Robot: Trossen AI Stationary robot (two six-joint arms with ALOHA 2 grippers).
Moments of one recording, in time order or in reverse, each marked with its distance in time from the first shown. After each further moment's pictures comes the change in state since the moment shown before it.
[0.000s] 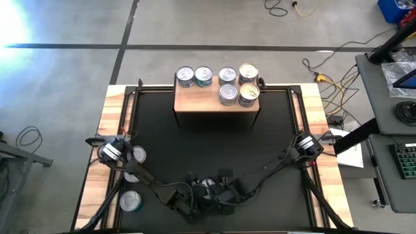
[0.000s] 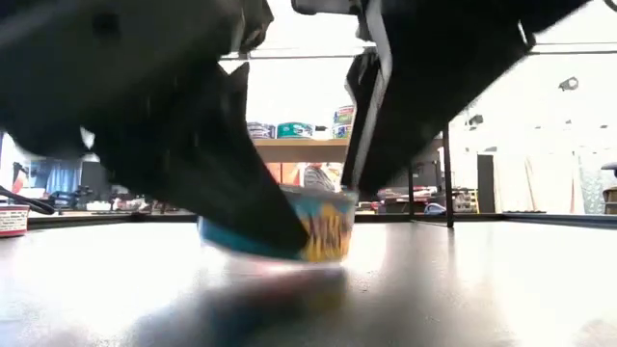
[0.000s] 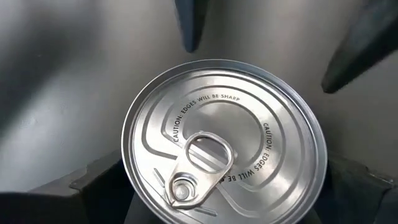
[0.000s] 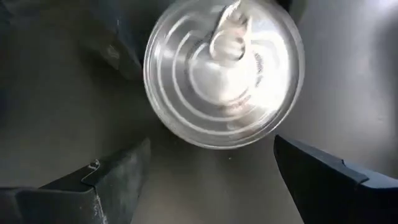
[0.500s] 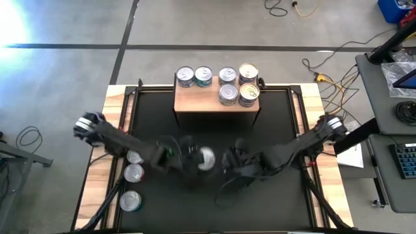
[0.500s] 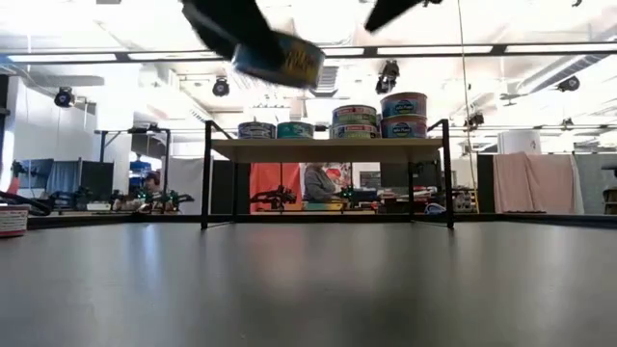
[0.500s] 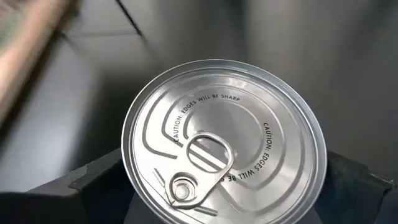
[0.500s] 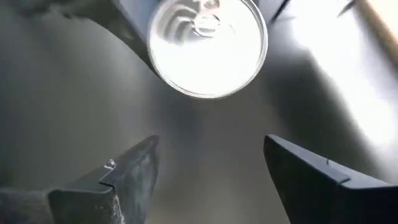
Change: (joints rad) left arm 0.265 -0.466 -0.016 -0.310 0.186 0.490; right arm -0.064 -0.368 0.000 -0.228 0.219 0.151
